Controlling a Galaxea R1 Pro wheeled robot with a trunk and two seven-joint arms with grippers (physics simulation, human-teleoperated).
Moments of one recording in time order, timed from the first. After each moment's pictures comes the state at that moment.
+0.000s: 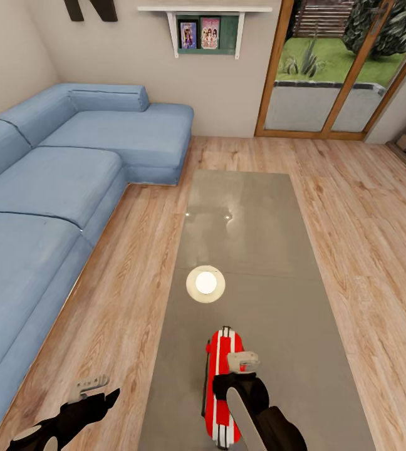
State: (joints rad) left arm 0.00 0.08 0.15 -1.42 0.24 0.58 -0.11; right arm -0.28 0.17 0.40 -1.28 -0.39 0.88 -0.58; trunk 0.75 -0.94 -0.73
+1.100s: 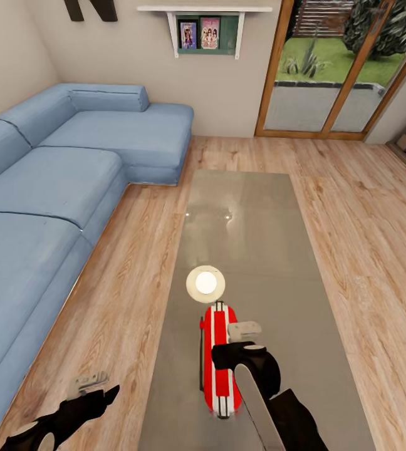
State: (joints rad) left arm 0.00 0.09 0.15 -1.45 0.28 0.62 -0.12; right arm -0.30 0.17 0.40 -1.57 -0.40 1.04 -0.57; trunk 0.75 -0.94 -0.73
